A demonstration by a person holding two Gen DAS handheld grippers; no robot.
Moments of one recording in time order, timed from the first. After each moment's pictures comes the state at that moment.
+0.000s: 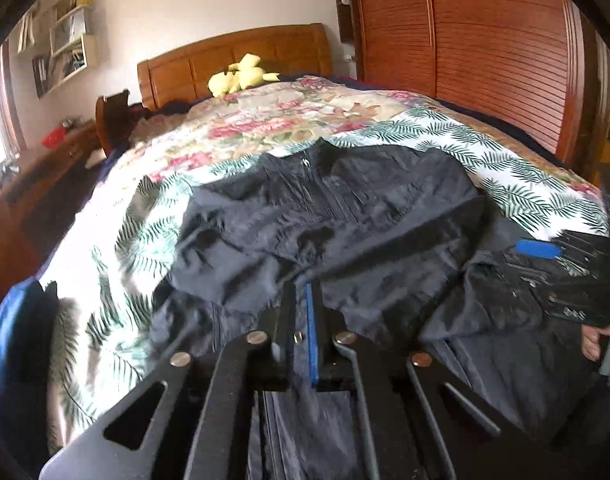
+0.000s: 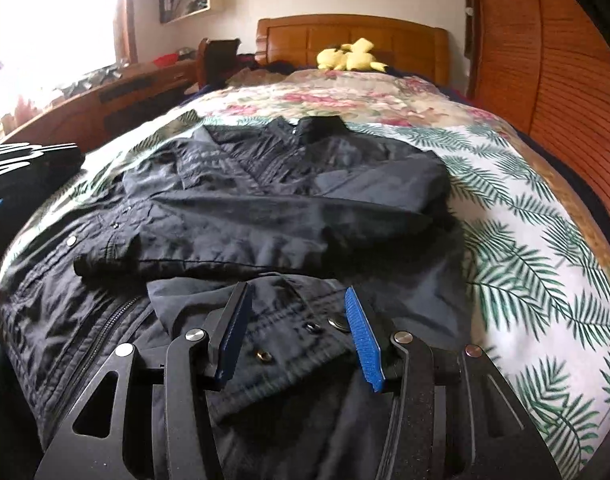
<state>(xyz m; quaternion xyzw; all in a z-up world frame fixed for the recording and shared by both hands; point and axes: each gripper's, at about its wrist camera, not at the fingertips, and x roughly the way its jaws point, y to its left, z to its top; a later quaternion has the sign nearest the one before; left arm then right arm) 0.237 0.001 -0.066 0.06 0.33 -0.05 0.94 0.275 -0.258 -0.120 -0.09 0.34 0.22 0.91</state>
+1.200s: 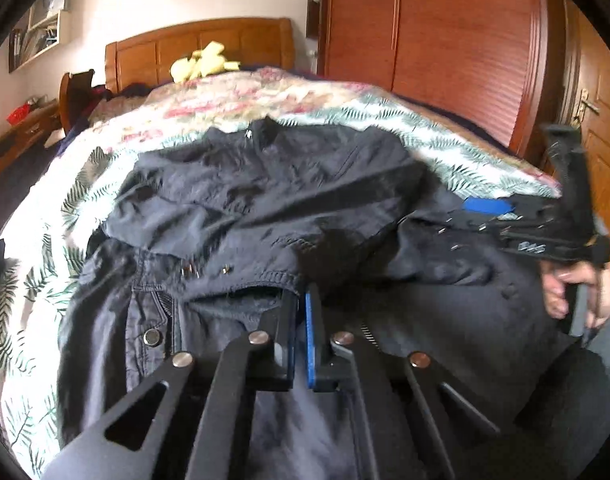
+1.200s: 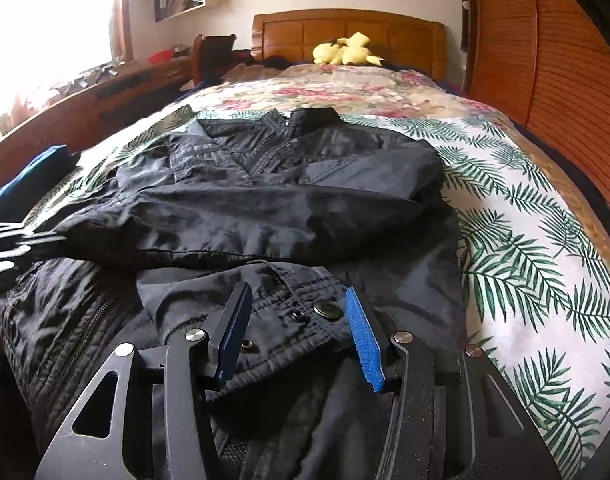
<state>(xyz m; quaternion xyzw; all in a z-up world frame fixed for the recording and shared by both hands) 0.193 -0.029 -0.098 0.01 0.34 -0.13 0.93 0.274 -0.273 -0.126 -0.08 0.35 0.22 0.91</state>
